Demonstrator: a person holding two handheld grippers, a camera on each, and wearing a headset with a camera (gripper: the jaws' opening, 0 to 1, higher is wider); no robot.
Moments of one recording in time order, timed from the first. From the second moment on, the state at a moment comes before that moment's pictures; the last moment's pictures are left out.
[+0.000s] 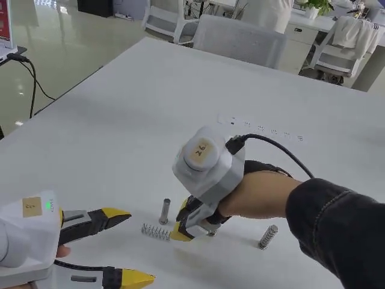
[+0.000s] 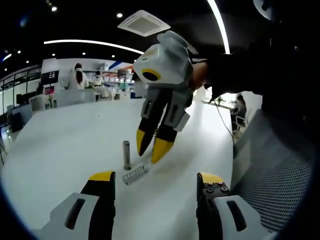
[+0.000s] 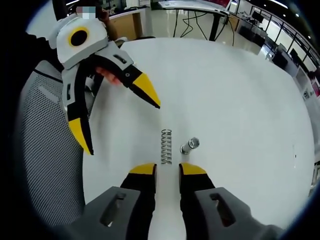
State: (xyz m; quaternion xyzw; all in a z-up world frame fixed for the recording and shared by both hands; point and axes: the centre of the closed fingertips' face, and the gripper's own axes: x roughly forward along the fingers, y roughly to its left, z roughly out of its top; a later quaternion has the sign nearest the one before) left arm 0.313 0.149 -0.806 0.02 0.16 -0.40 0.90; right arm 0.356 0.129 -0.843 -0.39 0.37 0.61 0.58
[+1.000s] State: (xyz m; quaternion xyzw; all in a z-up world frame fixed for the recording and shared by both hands) left arm 0.313 0.153 -0.809 0.02 0.16 -0.40 0.90; right arm 0.352 0.138 -0.867 -0.40 0.37 0.61 0.57
